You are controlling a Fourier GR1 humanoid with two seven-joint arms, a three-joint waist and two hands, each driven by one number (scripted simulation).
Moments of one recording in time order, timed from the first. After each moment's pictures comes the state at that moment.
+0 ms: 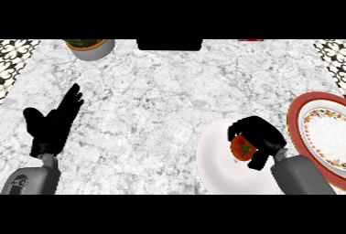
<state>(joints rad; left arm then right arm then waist) -0.14 0.23 0.05 -1.45 0.05 0.02 0.18 -0.26 -0.31 0.28 -1.20 1.01 0.15 -0.33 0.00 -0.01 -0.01</state>
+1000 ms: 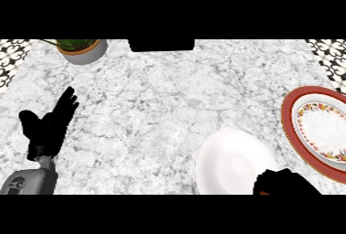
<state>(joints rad) -0.13 0.23 0.09 -1.42 0.04 0.03 0.16 0.33 -0.40 0.24 -1.84 0.91 0.05 -0.44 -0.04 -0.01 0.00</state>
